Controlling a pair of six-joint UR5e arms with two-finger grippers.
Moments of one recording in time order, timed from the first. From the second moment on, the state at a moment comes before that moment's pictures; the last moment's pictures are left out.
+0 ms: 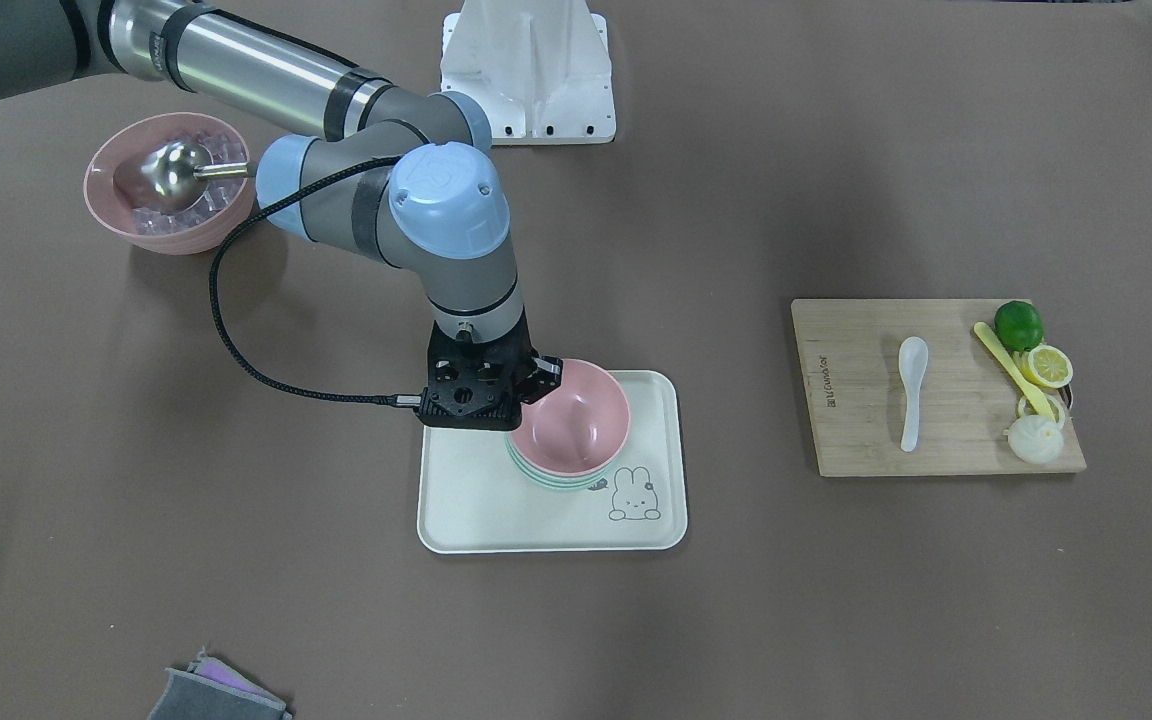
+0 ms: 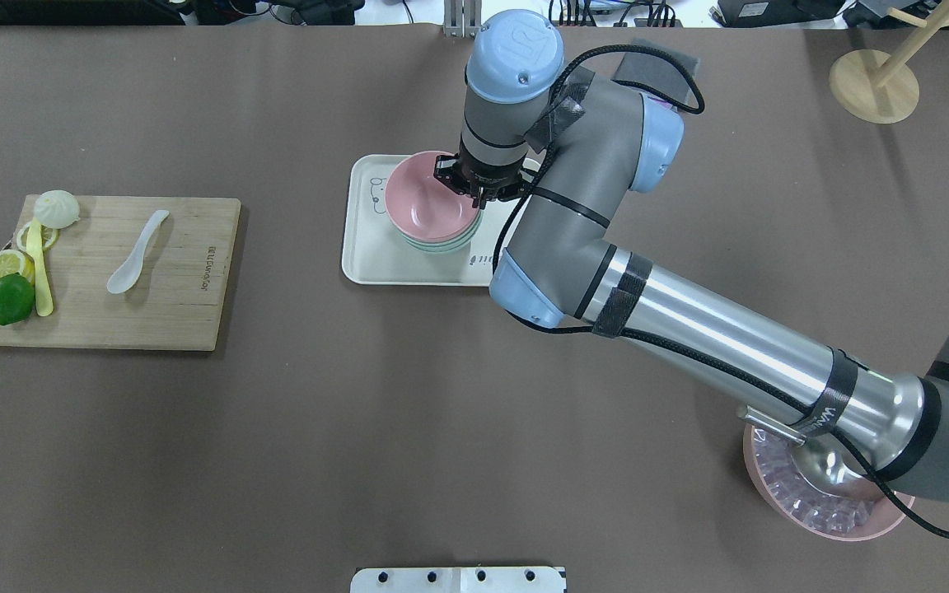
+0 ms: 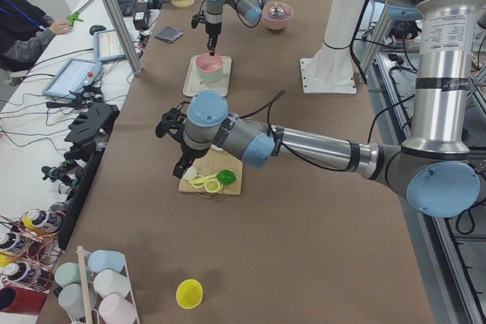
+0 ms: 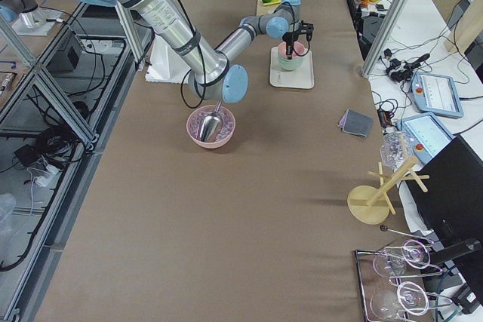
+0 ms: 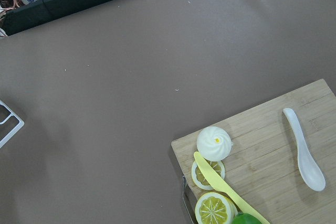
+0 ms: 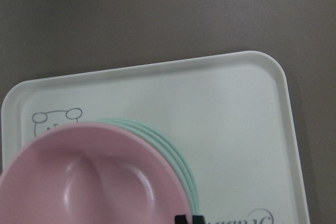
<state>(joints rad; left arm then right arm) -1.55 -1.57 -1.76 -1.94 -2.44 0.00 0.68 -0.63 1.30 -1.43 1.94 1.25</state>
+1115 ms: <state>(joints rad) -1.55 -1.57 -1.76 -1.93 -2.44 0.00 0.68 -0.64 1.30 -1.43 1.90 1.24</state>
